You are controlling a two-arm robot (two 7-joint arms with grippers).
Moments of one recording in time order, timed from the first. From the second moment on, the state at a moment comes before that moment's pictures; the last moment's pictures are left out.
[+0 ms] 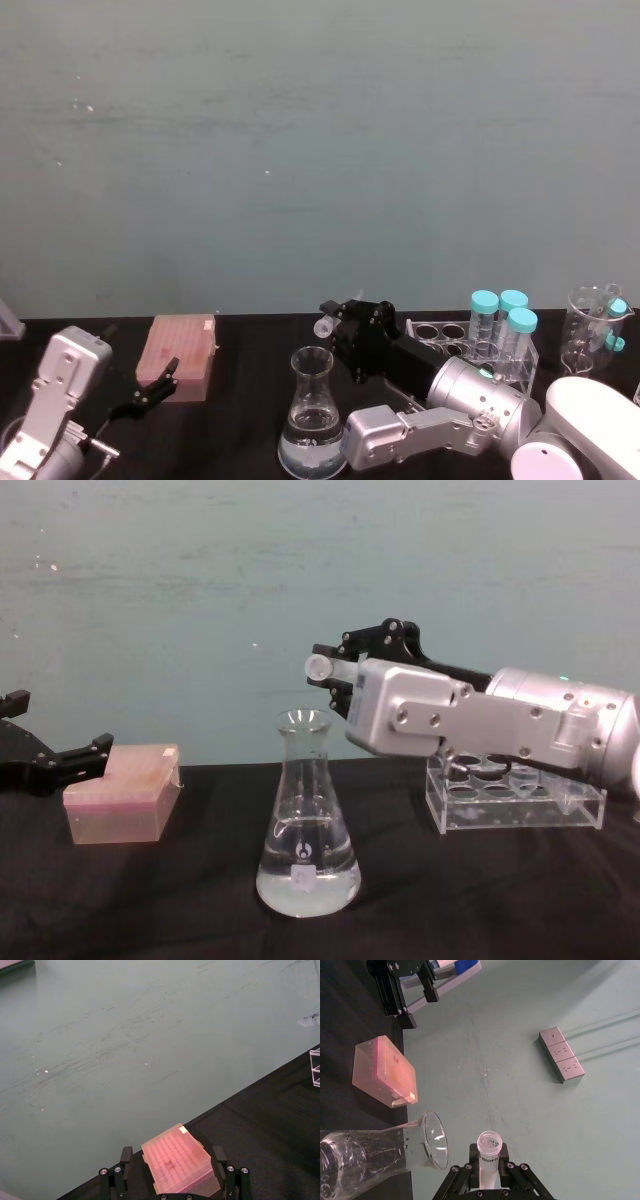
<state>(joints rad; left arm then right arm) -0.20 0.60 0.45 -1.41 -0.25 -0.12 0.03 0.61 0.28 -0.70 -1.05 -0.77 -0.51 -0.10</state>
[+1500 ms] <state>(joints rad) -0.20 0.60 0.45 -1.41 -0.25 -0.12 0.03 0.64 0.31 -0.77 -1.03 -0.90 -0.50 -0.24</state>
